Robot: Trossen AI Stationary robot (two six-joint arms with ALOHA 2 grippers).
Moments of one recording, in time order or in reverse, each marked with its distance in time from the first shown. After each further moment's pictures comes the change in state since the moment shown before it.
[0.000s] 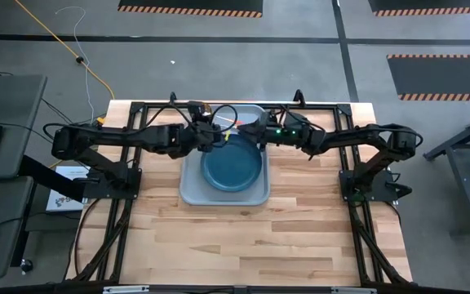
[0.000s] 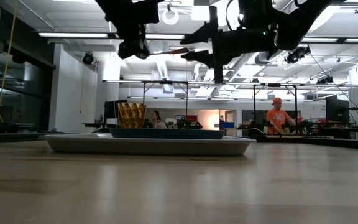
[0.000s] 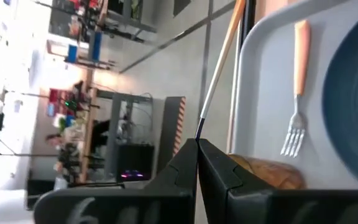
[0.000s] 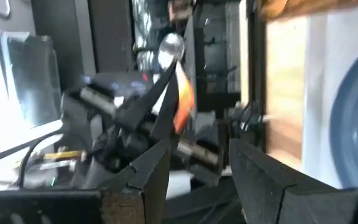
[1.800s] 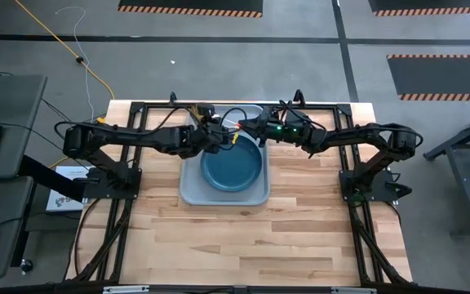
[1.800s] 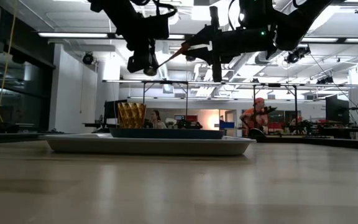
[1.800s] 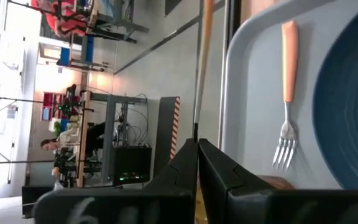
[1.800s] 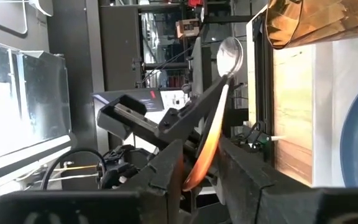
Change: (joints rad) left arm 0.029 0.110 0.000 0.098 0.040 0.027; right arm -0.019 0.000 0.004 0.035 0.038 0.000
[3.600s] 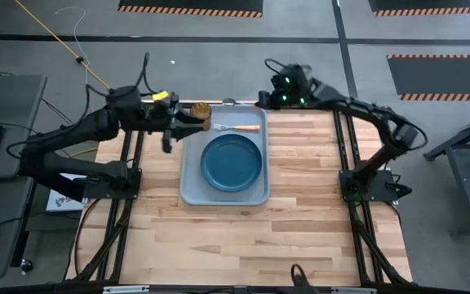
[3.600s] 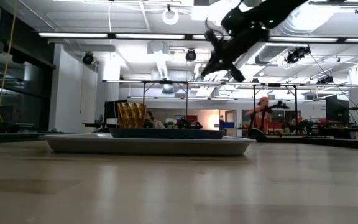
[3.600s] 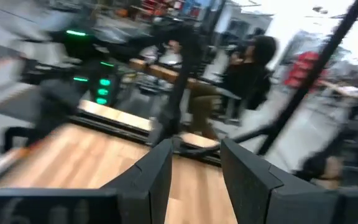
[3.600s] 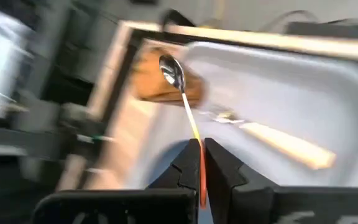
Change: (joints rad) left arm 0.168 -0.563 0.001 0.037 1.163 -1.001; right arm -0.353 0.053 0.519 -1.146 -0.257 -0.892
